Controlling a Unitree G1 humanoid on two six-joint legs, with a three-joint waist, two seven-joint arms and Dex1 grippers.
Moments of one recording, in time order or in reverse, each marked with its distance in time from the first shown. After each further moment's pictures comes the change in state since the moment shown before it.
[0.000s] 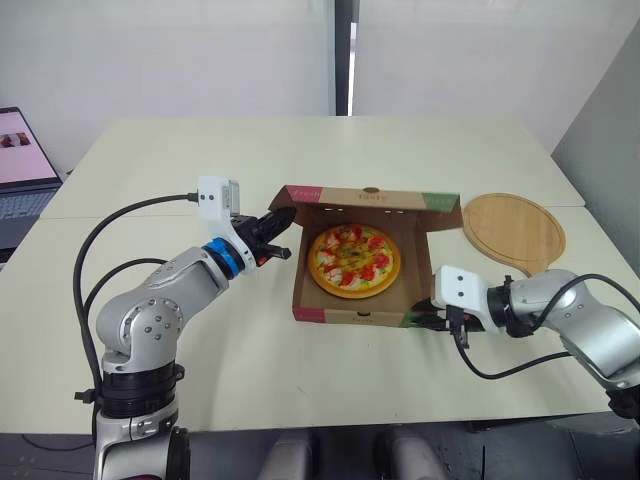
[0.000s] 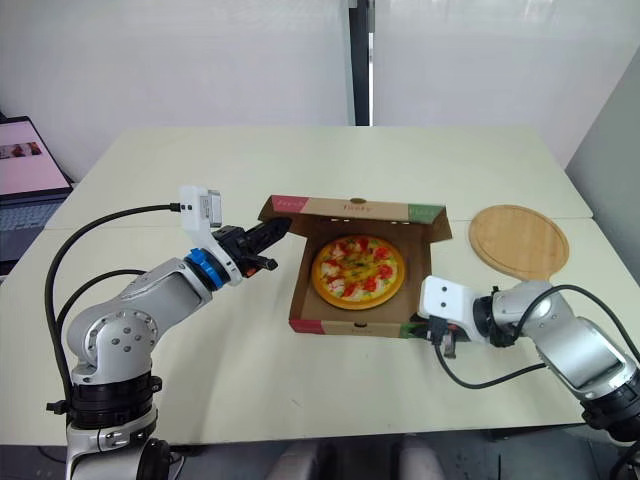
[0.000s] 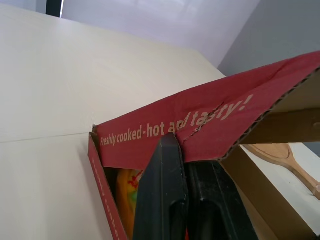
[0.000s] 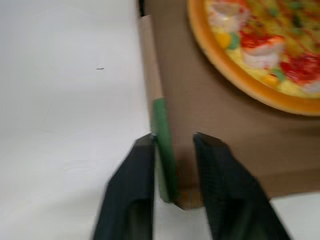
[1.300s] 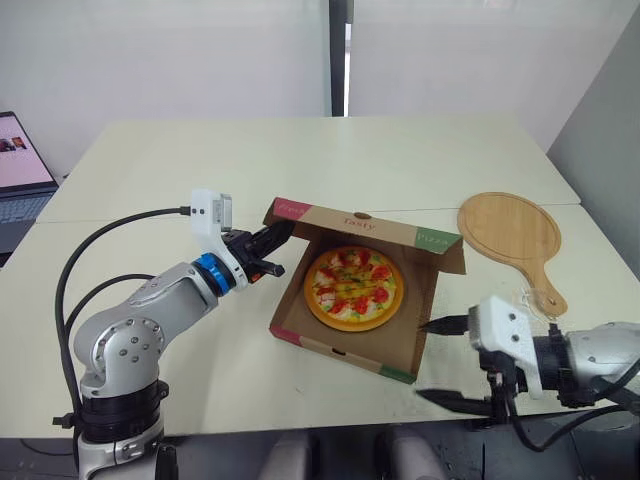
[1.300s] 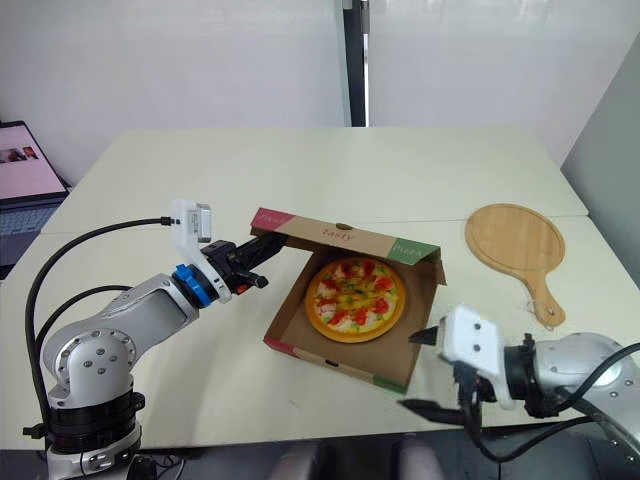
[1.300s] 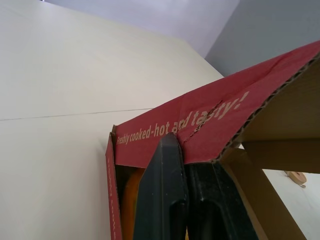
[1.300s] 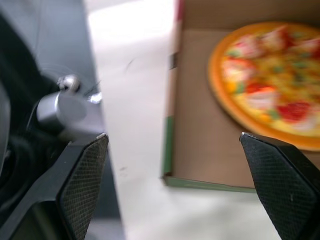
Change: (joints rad) left arm 0.090 0.039 0.056 -0.106 -0.127 0.073 0.021; right arm 0.392 -0.078 -0.344 -0.520 0.386 0.222 -0.114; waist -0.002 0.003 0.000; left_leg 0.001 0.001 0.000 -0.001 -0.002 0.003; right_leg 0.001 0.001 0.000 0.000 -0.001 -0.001
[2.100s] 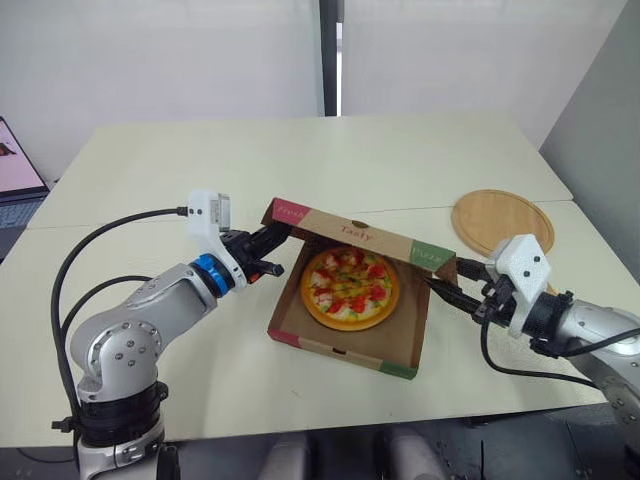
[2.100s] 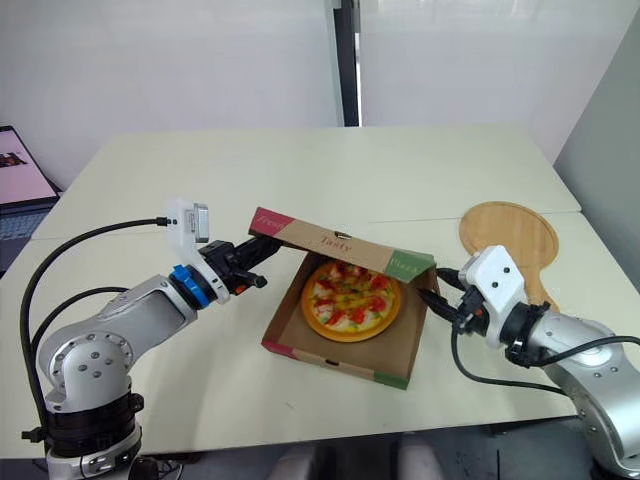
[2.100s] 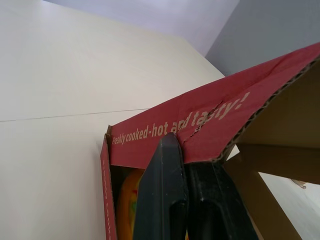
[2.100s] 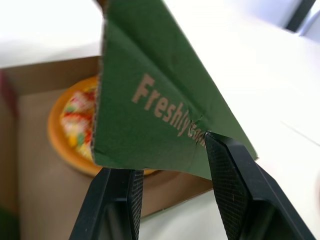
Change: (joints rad) left arm 0.003 -0.010 0.020 -0.026 -0.019 0.031 0.033; right arm -0.064 0.269 -0.146 0.144 -0.118 -0.020 -0.224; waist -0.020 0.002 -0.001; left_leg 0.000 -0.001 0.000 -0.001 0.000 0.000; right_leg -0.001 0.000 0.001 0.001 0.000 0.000
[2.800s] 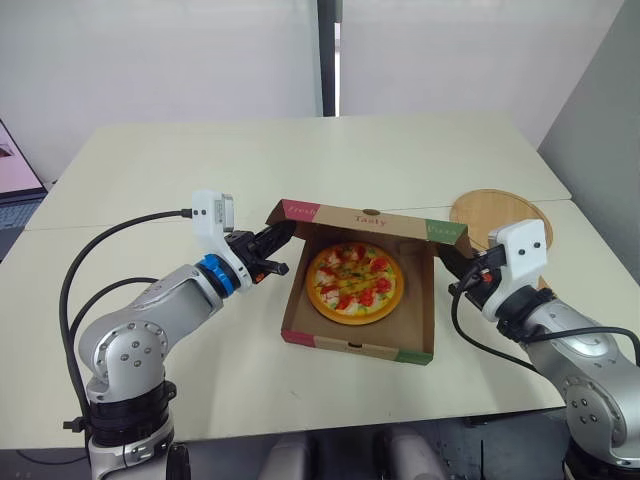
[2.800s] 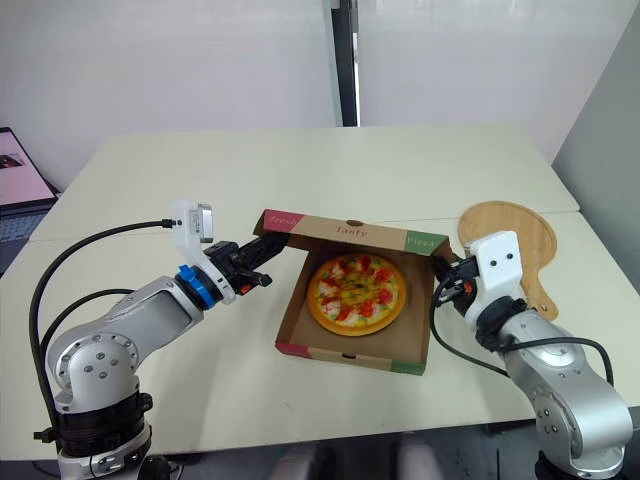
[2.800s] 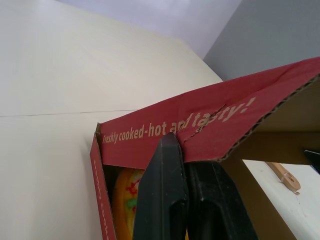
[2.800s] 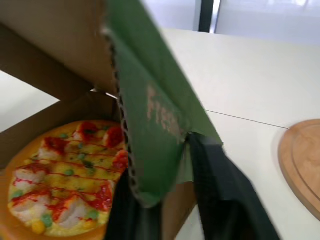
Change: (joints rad) left arm -0.007 -0.052 0.011 -0.013 -0.008 0.024 0.046; right arm -0.095 0.385 0.033 -0.056 -0.099 0.184 -0.384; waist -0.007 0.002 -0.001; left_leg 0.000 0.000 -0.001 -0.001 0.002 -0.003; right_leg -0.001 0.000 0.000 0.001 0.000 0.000
